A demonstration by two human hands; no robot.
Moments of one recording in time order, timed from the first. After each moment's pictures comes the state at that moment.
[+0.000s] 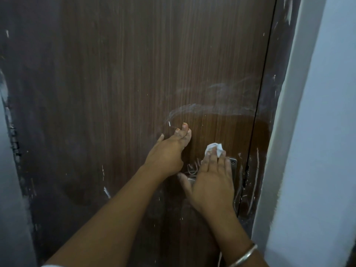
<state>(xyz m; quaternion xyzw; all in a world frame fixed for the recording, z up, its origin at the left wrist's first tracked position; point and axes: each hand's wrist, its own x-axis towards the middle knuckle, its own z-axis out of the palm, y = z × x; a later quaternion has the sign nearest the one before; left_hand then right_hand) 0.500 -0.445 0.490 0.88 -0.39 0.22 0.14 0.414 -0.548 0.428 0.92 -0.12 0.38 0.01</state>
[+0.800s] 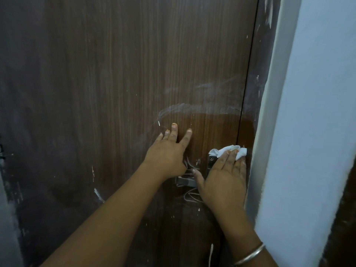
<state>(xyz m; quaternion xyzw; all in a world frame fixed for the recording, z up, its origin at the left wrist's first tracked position) 0.472 -0.459 0.499 0.90 -0.38 0.21 0.03 0.394 -0.583 0.432 0.90 -0.27 0.35 0.02</state>
